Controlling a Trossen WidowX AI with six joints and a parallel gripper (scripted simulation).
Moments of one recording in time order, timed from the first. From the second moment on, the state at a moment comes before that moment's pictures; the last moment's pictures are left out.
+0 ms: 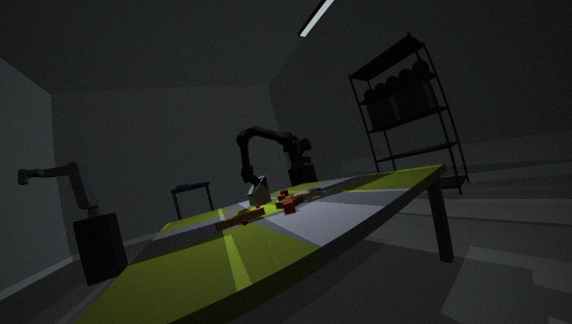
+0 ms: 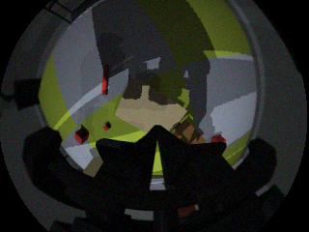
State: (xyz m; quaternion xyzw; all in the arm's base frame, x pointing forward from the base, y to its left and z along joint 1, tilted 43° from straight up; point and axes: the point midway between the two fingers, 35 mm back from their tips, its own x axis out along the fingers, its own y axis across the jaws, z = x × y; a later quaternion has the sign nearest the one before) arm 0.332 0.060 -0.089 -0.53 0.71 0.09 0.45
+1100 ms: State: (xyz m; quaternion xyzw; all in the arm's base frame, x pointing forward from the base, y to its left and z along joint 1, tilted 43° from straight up) arm 0.248 -0.034 -0.116 -0.59 0.69 0.20 0.37
